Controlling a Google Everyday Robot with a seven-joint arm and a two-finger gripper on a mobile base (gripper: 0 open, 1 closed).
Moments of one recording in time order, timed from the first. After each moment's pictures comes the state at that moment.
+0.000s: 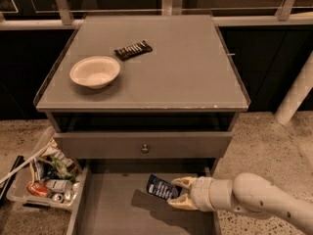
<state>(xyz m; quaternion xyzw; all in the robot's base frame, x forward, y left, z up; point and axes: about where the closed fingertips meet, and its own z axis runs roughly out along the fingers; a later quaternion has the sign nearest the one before) 0.435 -0.086 0.530 -0.55 0.71 0.20 0.39</state>
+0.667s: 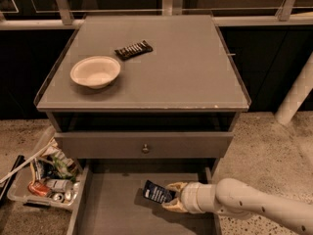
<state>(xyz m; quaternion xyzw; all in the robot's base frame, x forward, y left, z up) 0.452 -0.068 0.454 -0.55 0.72 0.19 0.38</state>
